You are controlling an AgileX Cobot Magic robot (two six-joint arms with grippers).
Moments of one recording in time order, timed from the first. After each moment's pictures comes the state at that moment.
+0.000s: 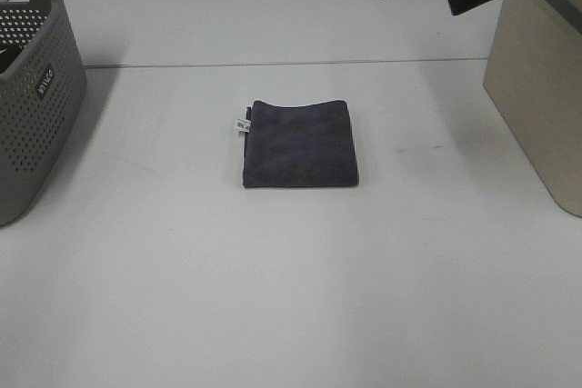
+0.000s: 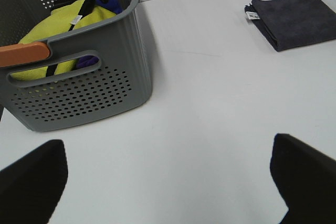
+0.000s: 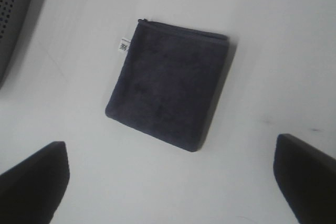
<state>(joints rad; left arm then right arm) -0.03 0.00 -0.51 -0.08 1.03 0.16 0.19 1.83 -1.64 0.45 0.99 -0.21</state>
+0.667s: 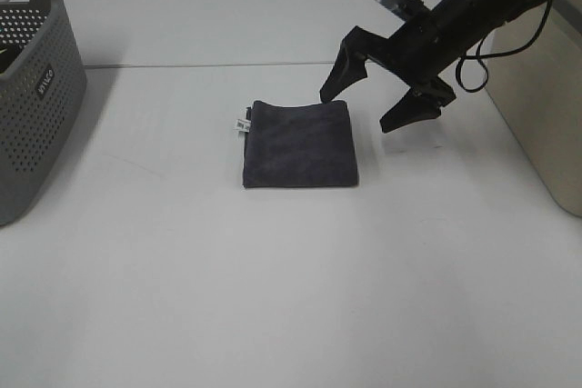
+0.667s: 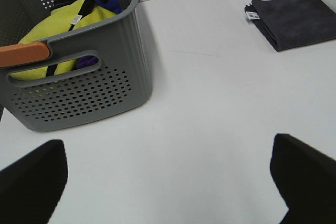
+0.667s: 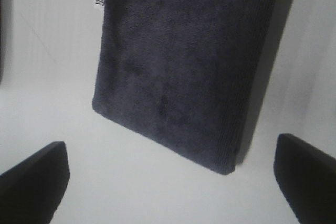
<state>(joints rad) -0.03 0.00 -0.51 -0.08 1.03 0.16 0.19 2.21 -1.64 0.69 0.95 -0.29</state>
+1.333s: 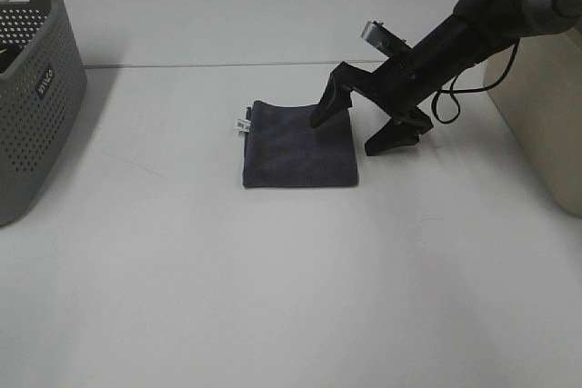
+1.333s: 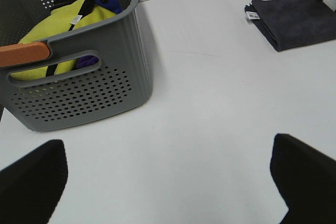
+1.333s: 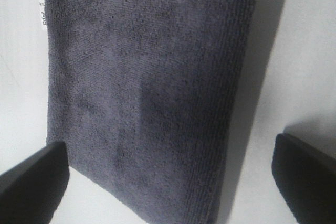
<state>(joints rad) -0.03 0.00 -0.51 -0.08 1.03 0.16 0.19 2.38 -1.72 0.76 0.90 -0.36</state>
